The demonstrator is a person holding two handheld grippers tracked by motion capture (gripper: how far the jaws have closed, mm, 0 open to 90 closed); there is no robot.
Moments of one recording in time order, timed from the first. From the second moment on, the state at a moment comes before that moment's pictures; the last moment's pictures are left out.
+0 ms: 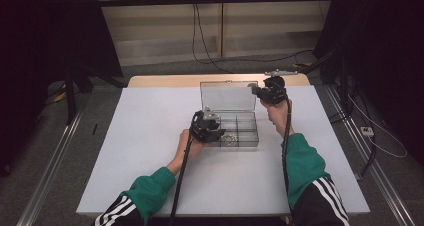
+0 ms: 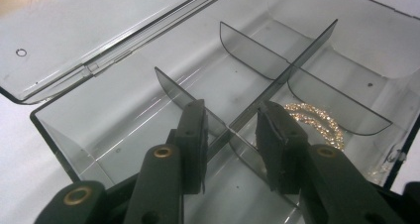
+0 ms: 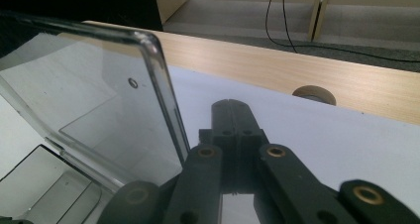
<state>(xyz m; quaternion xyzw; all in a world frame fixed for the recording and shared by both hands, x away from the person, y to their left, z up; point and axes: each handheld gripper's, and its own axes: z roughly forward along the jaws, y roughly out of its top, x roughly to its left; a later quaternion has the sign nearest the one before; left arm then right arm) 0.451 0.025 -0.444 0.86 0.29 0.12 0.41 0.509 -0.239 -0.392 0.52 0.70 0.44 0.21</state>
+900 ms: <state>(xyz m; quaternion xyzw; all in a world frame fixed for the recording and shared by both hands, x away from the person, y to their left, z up) 0.426 0.107 -0.400 0.84 0.33 0.15 0.40 0.493 -0.241 -0.388 0.50 0.71 0.45 0.21</state>
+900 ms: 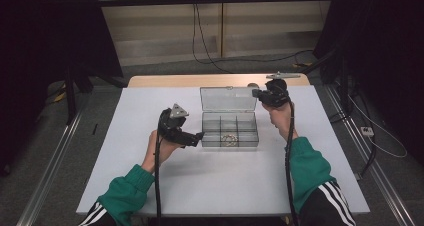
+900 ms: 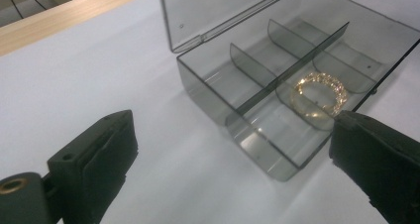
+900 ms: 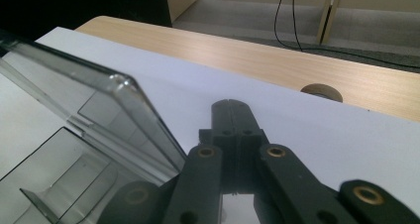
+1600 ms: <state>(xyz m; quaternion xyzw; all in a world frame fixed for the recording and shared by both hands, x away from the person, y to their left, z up) 0.396 0.132 -0.398 0.84 0.32 0.16 0.40 0.428 -0.245 -0.390 0.46 0.76 0.40 0.22</state>
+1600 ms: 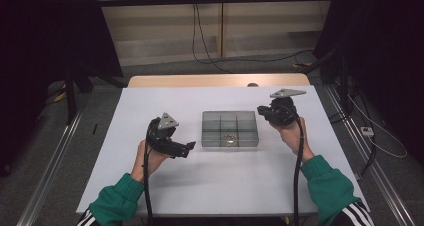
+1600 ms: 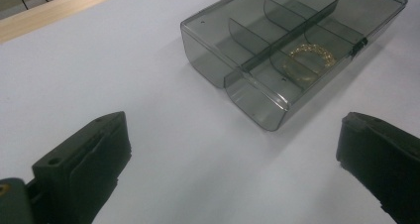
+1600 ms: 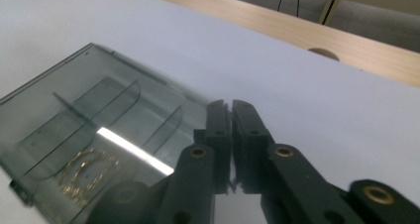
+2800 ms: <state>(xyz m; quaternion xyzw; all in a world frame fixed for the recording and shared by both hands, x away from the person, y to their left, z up) 0.338 0.165 -0.402 0.85 0.30 0.18 0.40 0.317 -0.250 -0.394 0.43 0.79 0.40 0.17</state>
